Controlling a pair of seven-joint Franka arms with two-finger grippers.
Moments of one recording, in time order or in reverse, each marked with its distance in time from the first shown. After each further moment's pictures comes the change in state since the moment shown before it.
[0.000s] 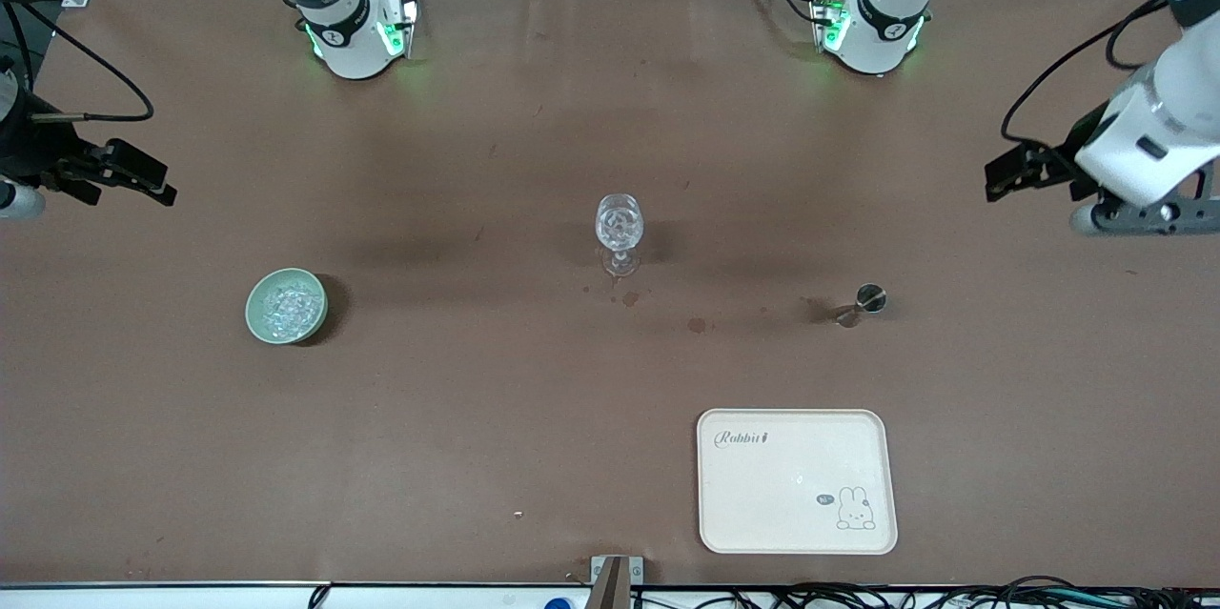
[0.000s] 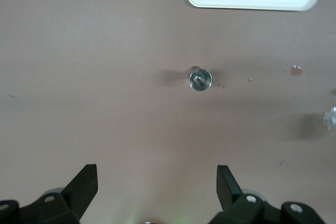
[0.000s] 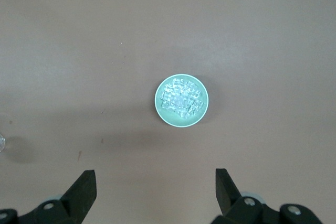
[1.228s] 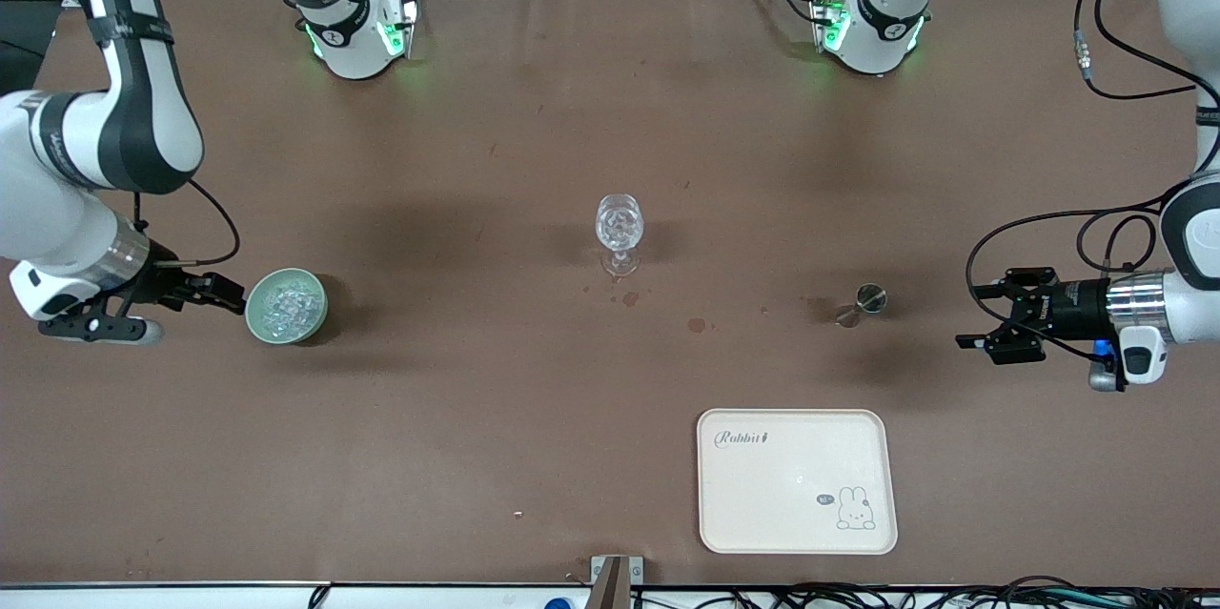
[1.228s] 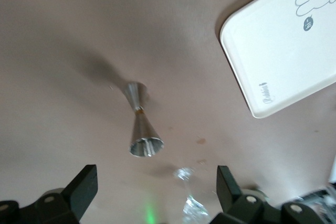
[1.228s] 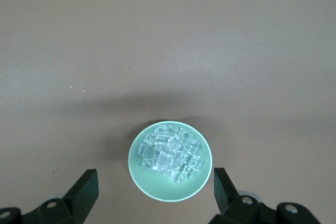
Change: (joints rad) left arm 0.284 0.441 0.011 -0.011 -0.653 0.192 -0.388; right arm -0.009 0.293 -0.006 -0.144 -0.020 0.448 0.000
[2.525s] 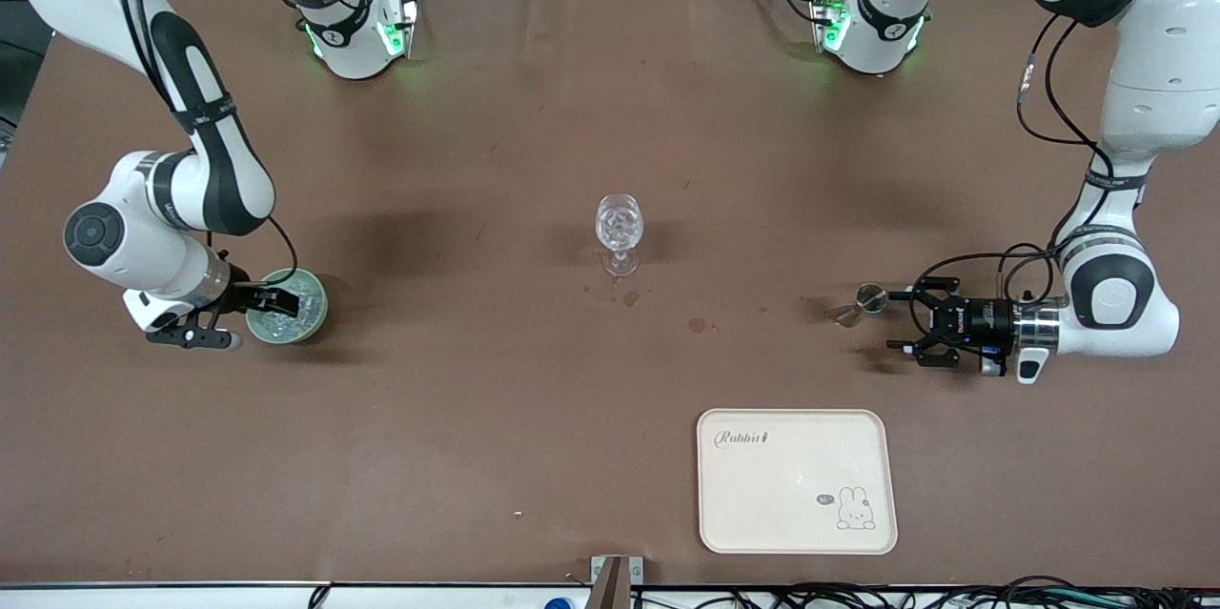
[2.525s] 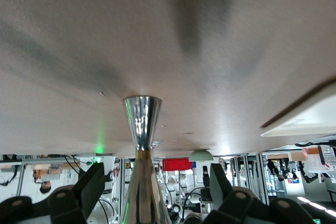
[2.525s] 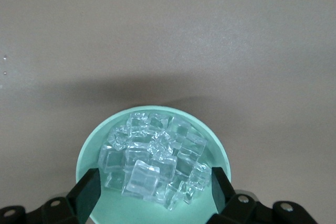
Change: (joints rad) left arm 0.046 0.296 -0.004 -0.028 -0.275 -0.045 -0.047; right arm -0.010 0.149 0.000 -0.178 0.000 0.255 0.000
